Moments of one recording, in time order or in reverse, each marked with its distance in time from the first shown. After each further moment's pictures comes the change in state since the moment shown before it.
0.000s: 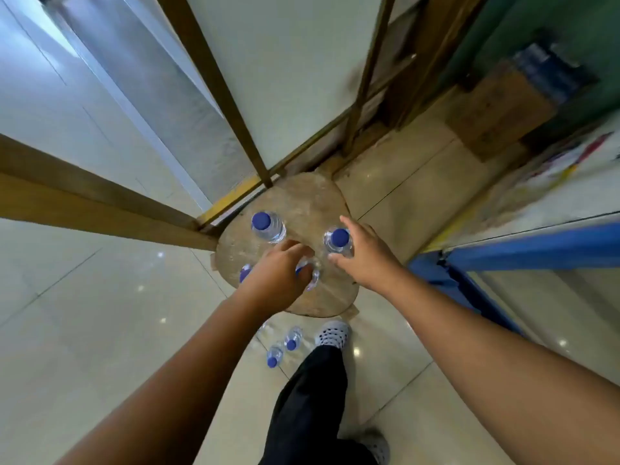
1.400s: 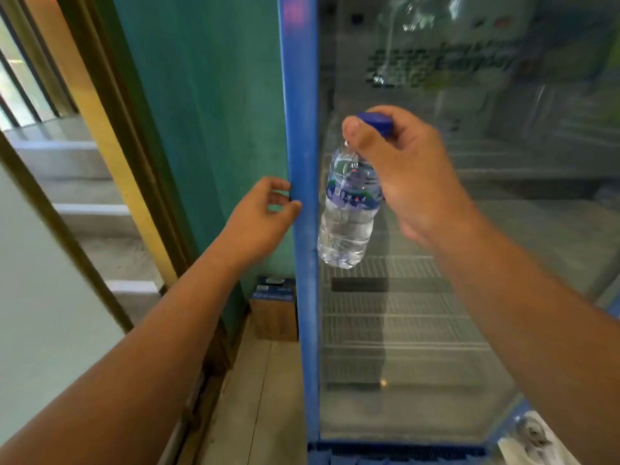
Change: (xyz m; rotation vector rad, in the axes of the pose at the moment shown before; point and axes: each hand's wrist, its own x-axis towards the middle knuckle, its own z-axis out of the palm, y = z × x) left_hand -0.122 0.542 -0.182 -0.297 0.210 1.038; right_hand -0.471 -0.124 -0.428 0.540 1.432 -0.574
